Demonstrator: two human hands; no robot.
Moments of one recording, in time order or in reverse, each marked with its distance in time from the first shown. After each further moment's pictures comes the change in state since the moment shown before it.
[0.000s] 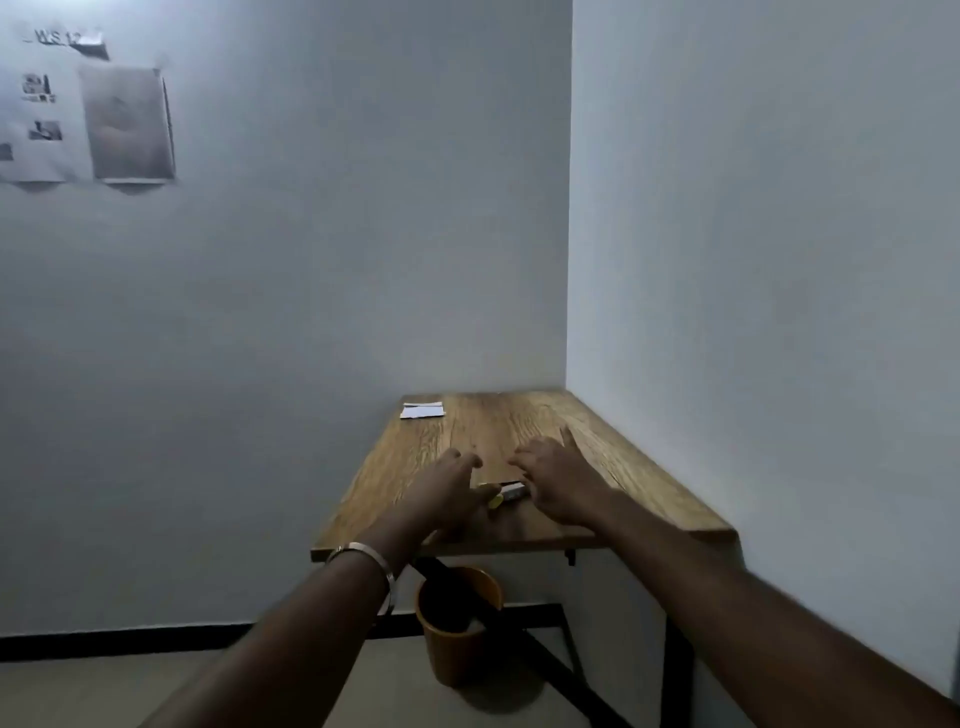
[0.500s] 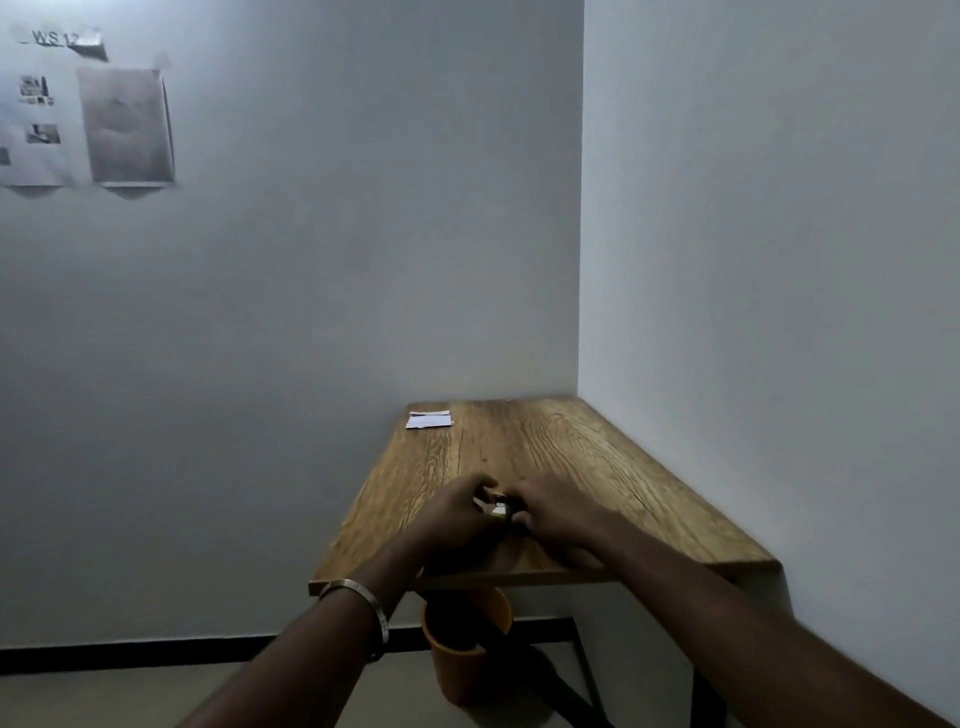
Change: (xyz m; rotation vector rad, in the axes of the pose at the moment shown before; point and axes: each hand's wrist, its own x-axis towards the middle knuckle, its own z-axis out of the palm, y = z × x) left_hand 0.018 -0.027 0.015 -0.421 -0.057 0.016; right_hand 0.026 -0.013 0.020 0.241 -0.099 0.000
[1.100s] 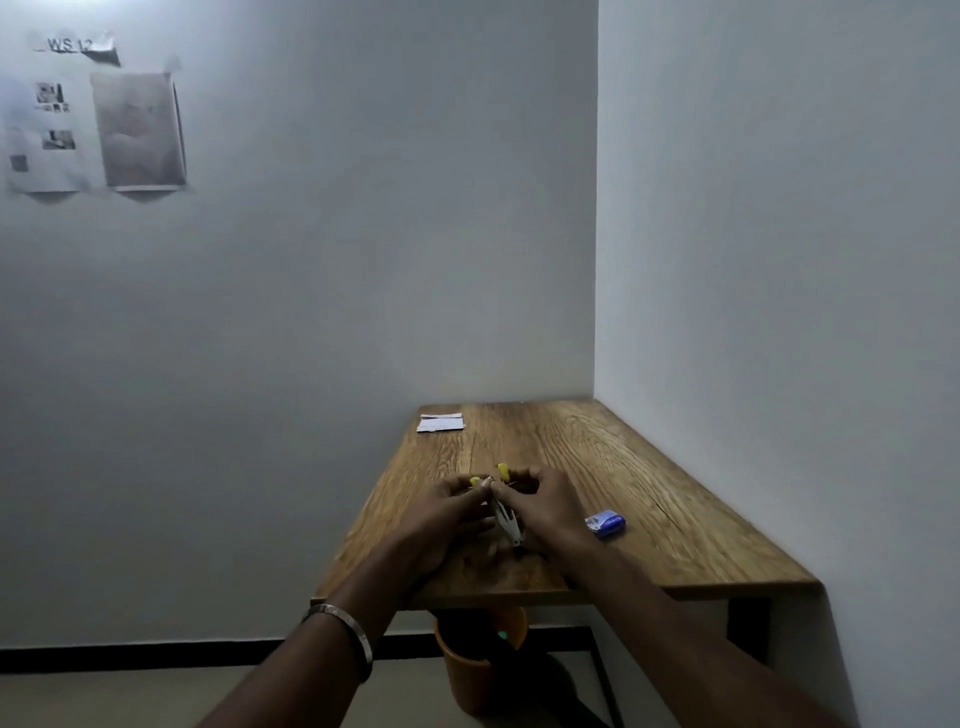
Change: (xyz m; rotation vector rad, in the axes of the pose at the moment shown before) left_hand -0.002 -0.017 -0.012 -0.962 -0.013 -0.230; right_hand 0.018 -0.030 0.018 0.968 0.373 0.363
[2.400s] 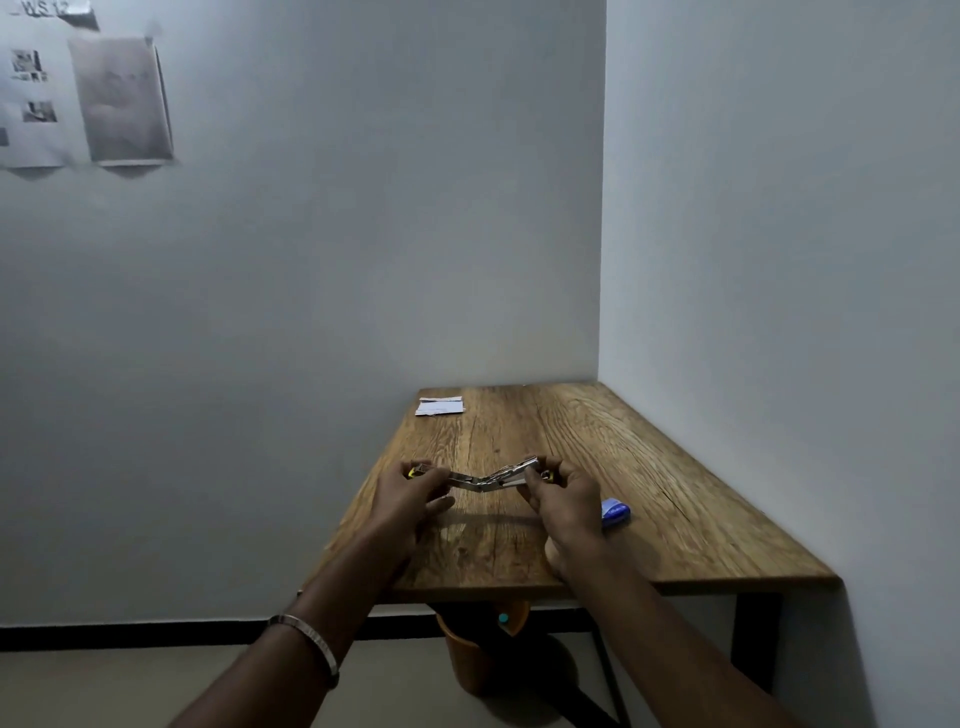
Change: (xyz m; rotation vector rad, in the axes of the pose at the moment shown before) left_hand -0.006 0.015 -0.009 -0.053 0.496 -0.031; right_hand 0.003 0.008 0.004 0.627 0.255 0.233
